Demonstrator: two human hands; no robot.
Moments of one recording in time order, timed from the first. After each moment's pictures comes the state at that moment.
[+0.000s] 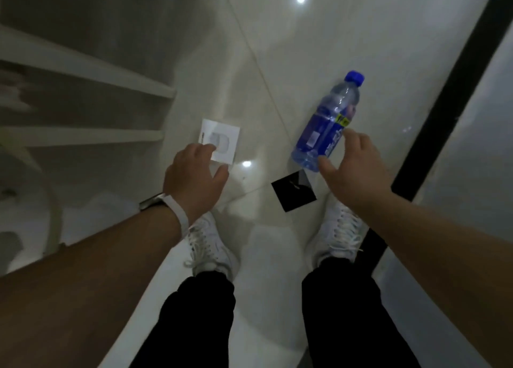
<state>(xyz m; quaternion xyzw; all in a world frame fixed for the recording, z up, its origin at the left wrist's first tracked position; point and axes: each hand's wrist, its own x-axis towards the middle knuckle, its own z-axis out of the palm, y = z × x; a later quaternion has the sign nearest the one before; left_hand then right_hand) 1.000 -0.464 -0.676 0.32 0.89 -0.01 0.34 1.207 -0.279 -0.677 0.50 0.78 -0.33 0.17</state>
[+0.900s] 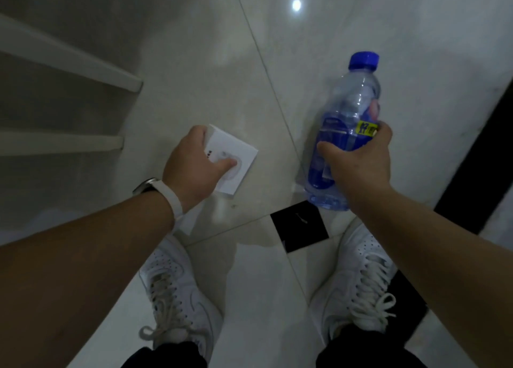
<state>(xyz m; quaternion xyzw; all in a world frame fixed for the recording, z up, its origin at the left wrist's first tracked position) 0.975 -0.437 -0.828 0.18 0.89 0.18 0.38 1.163 -0.265 -0.809 0.67 0.57 -0.47 -0.03</state>
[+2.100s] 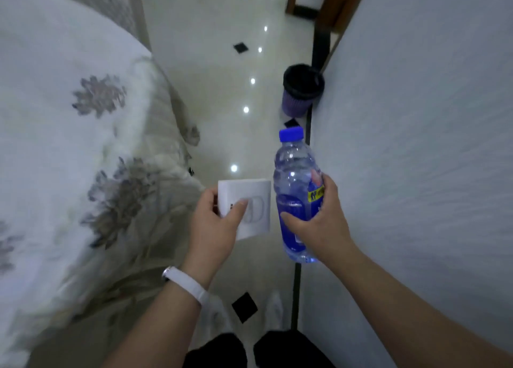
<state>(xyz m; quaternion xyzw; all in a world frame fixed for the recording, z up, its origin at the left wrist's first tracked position) 0.971 -0.260 -0.085 0.20 0.73 0.56 0.34 1.141 -0.160 -0.065 0.54 0.67 -0.47 -0.21</state>
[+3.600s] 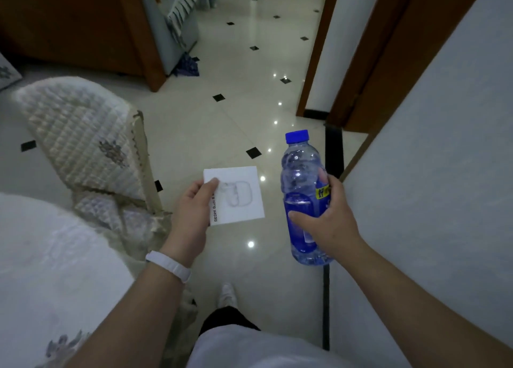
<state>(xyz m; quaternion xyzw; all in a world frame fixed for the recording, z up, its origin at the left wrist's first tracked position) 0.681 0.195 0.046 0.10 0.63 0.67 0.38 0.899 0.301 0.065 0.46 0.67 -0.52 -0.27</state>
